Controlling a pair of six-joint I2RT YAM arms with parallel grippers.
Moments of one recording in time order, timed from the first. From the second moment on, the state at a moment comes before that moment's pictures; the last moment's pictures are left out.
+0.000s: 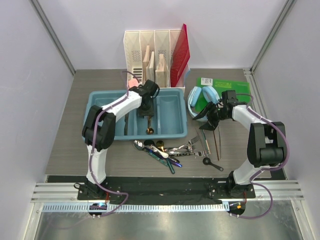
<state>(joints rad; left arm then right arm) -0.53 2.07 1.63 -0.78 -0.18 -0.55 0.04 1.63 1.00 -0.51 -0.59 0.81</state>
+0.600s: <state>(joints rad) -0.57 1.45 1.26 -0.68 -0.04 -0.56 0.04 1.51 0.95 -0.52 -0.55 0.82</state>
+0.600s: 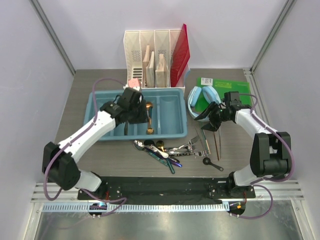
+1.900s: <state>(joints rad) -0.90 1.43 0.80 -0.60 -0.25 -1.33 0.09 1.56 0.89 -0.51 -0.51 0.84</state>
